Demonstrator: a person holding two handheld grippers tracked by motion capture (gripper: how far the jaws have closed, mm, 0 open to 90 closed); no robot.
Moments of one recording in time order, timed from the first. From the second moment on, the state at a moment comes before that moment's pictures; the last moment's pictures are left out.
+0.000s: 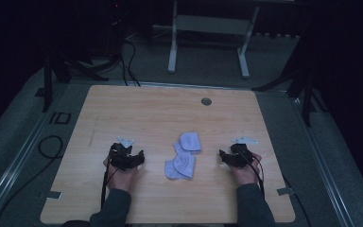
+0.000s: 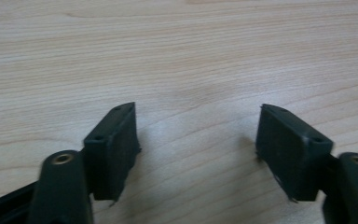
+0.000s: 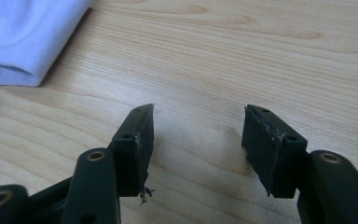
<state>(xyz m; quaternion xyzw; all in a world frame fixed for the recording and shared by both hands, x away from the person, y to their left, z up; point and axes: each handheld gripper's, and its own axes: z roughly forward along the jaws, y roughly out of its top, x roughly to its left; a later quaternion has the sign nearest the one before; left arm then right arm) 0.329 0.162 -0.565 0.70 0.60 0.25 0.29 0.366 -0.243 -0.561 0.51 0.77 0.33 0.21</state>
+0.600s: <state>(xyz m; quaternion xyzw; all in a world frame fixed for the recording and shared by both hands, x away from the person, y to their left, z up) 0.326 0.161 -0.562 0.71 0.58 0.23 0.31 0.356 -0.236 -0.547 0.49 0.78 0.34 0.20</state>
